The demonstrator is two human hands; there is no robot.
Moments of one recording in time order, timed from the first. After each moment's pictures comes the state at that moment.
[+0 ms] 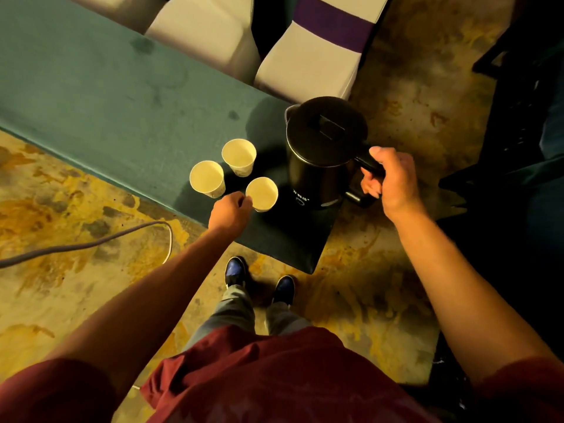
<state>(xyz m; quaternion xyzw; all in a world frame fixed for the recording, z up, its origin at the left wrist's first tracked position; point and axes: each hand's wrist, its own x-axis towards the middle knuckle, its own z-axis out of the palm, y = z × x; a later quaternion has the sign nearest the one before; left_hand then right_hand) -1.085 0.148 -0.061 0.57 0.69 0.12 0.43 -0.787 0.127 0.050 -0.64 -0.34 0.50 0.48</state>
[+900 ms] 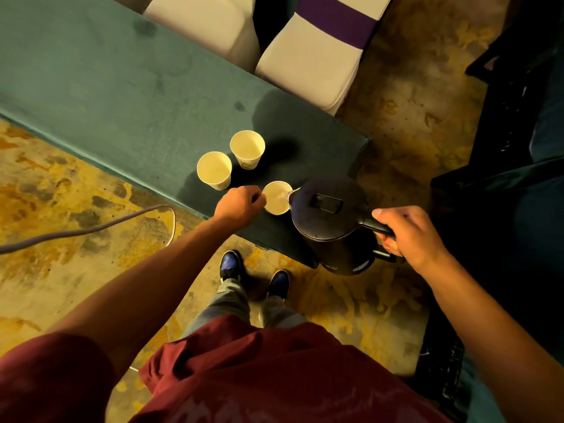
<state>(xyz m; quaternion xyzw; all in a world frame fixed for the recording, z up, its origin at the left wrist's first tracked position) -1.094 0.161 -0.069 0.69 0.60 0.03 0.41 -0.804 0.040 0.082 -0.73 -0.36 0.51 0.28</state>
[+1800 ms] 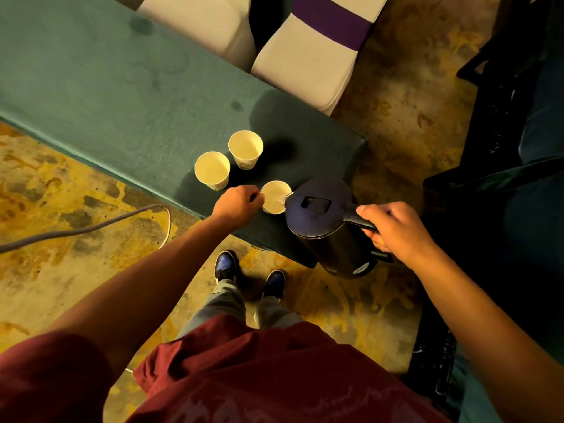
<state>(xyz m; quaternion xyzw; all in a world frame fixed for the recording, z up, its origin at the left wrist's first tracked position) -1.095 0.163 -0.063 0.69 0.58 0.04 0.43 -0.820 0.053 0.081 -0.76 -0.37 0.48 0.22</state>
